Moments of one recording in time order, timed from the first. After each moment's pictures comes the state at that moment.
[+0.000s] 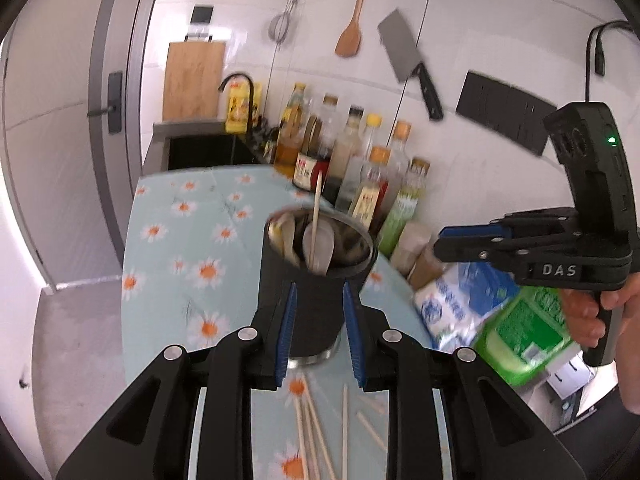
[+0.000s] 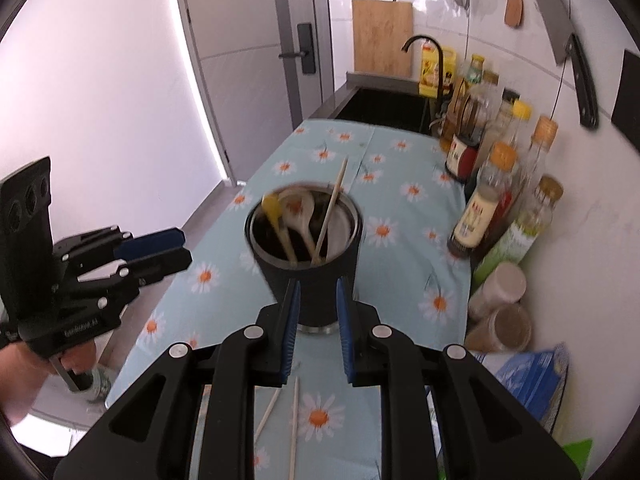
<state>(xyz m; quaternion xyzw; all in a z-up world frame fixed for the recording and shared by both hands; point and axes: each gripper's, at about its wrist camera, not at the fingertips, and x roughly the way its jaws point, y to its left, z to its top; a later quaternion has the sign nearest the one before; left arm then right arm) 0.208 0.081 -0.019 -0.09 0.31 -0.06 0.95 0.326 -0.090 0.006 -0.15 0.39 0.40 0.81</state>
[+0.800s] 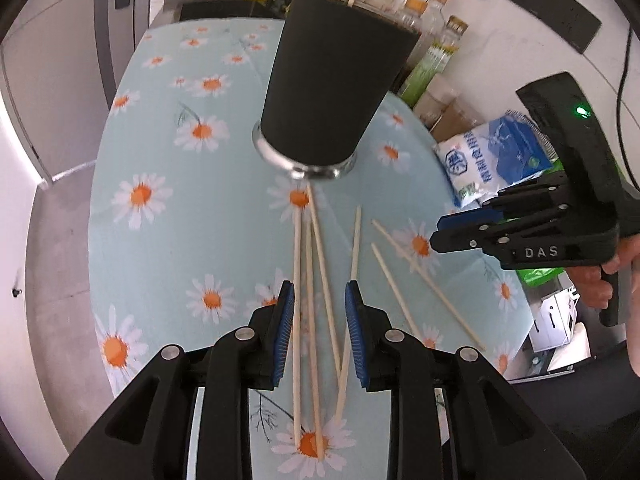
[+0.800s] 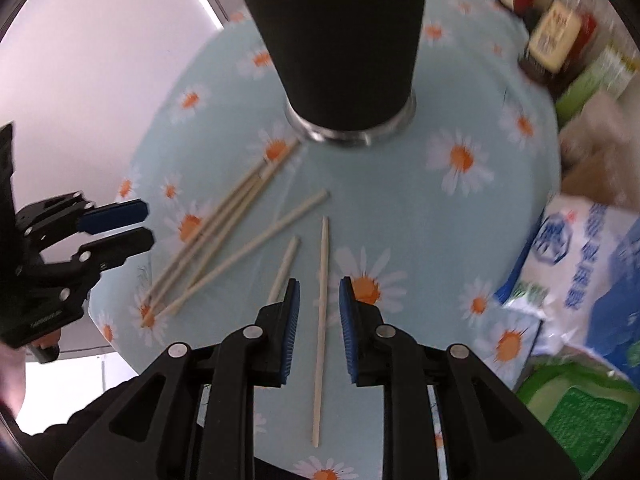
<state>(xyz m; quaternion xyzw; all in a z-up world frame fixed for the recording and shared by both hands) 0.169 0.074 -0.128 -0.14 0.50 -0.05 0.85 0.306 -0.075 -0.144 -0.21 0.62 0.37 0.66</state>
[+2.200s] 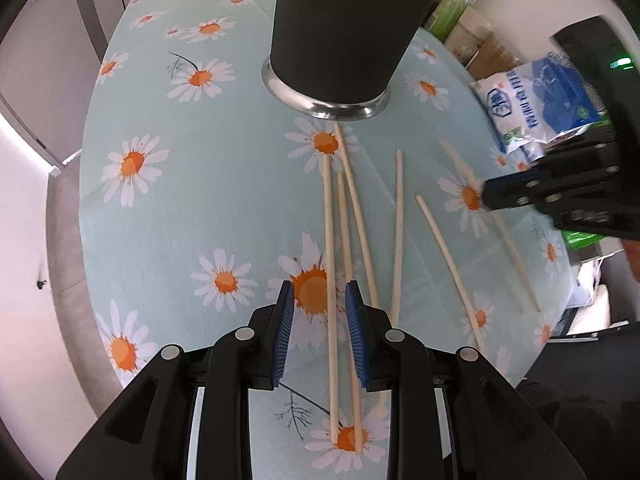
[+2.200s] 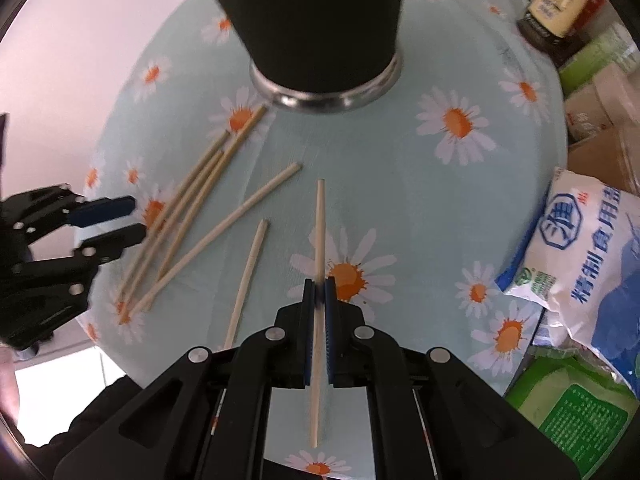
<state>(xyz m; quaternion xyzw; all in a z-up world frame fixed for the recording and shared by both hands) 0.199 0.073 -0.160 -0.08 0.60 -0.04 0.80 0.310 -0.067 -0.162 -0.22 0.64 0.34 0.66</state>
